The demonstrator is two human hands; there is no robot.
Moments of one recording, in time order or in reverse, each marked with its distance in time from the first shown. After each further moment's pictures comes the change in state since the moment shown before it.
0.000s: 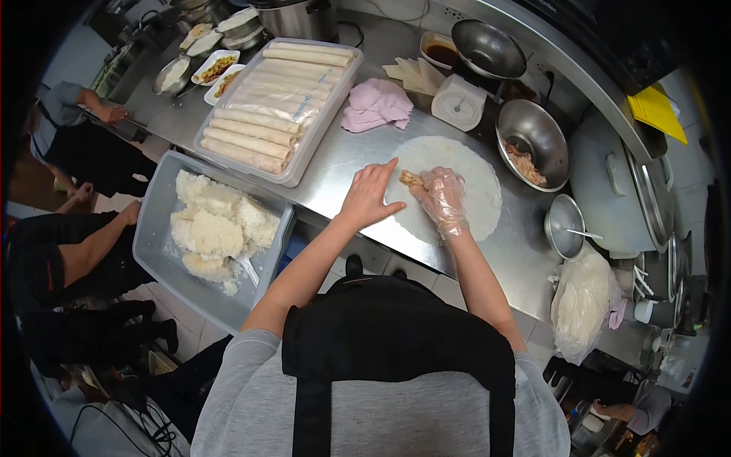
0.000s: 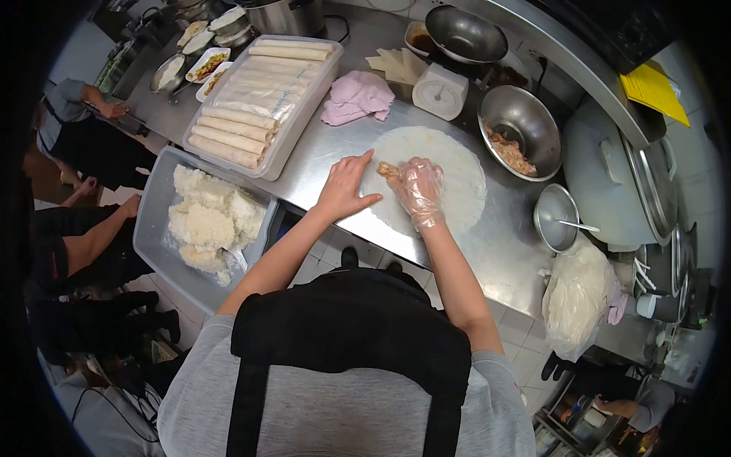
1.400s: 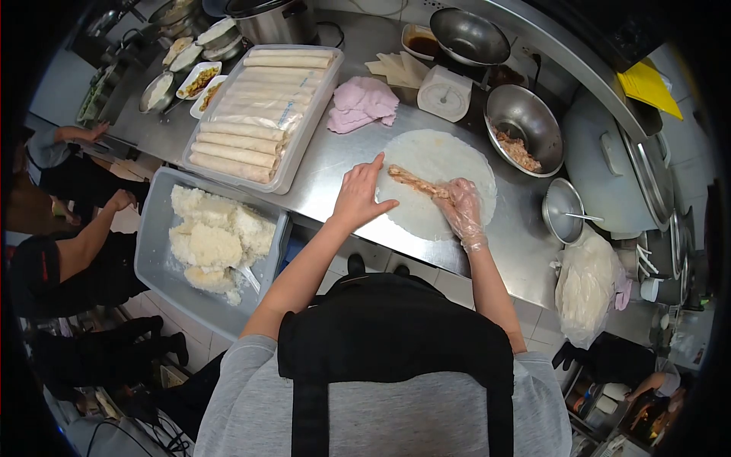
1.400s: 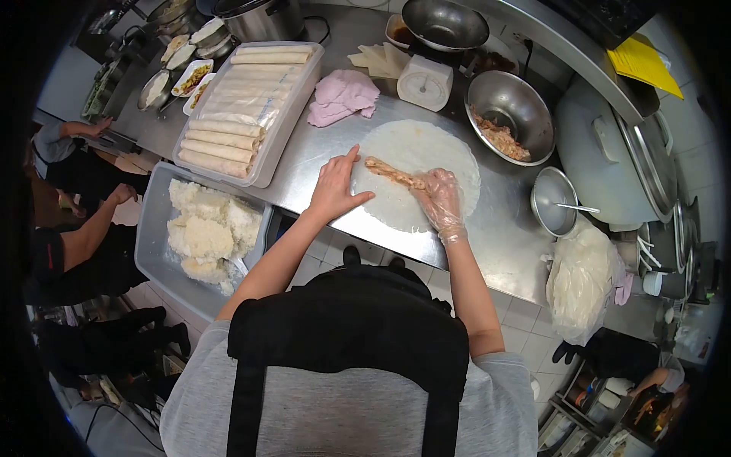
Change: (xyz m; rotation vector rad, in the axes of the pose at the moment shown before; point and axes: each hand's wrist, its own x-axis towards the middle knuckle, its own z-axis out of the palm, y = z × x) left_hand 0.003 -0.001 0.002 -0.007 -0.011 -0.019; right_hand -0.050 0.056 -0.002 0.304 0.111 0.092
